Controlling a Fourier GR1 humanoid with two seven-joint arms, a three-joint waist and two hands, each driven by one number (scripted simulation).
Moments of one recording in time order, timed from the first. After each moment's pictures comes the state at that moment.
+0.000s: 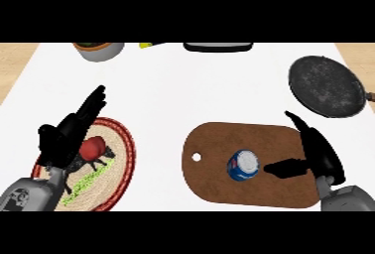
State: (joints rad) left arm -0.18 0.42 -0.22 -1.55 0.16 0.08 0.15; right arm -0.14 -0.47 0.35 -1.59 0.36 -0.17 0.70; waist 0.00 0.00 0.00
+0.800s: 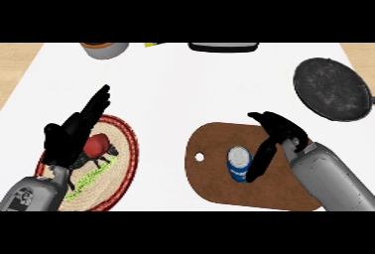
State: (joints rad) left arm -0.19 0.40 -0.22 -1.56 0.14 0.07 0.17; right arm -0.49 -0.42 0.48 -1.47 0.02 0.31 1.12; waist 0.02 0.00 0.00
